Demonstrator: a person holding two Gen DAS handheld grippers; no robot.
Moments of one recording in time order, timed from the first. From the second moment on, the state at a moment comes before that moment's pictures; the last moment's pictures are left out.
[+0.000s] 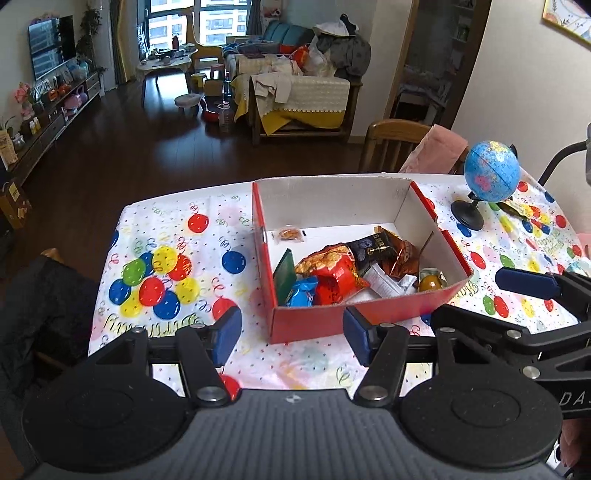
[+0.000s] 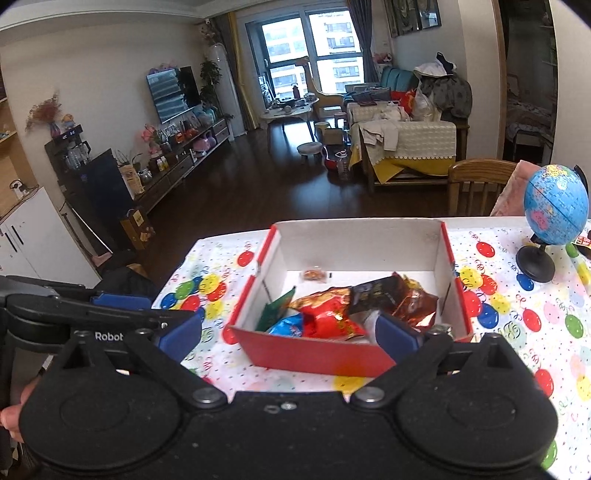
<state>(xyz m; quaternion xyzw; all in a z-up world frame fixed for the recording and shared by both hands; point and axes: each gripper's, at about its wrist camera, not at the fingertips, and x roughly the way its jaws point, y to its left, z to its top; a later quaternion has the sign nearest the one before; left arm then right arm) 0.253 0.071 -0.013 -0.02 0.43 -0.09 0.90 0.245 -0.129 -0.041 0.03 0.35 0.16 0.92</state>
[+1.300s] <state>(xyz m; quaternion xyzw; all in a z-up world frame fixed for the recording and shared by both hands) 0.186 0.193 -0.093 -0.09 0.48 -0.06 0.87 0.168 -0.018 -0.106 0.00 0.41 0.20 0.89</state>
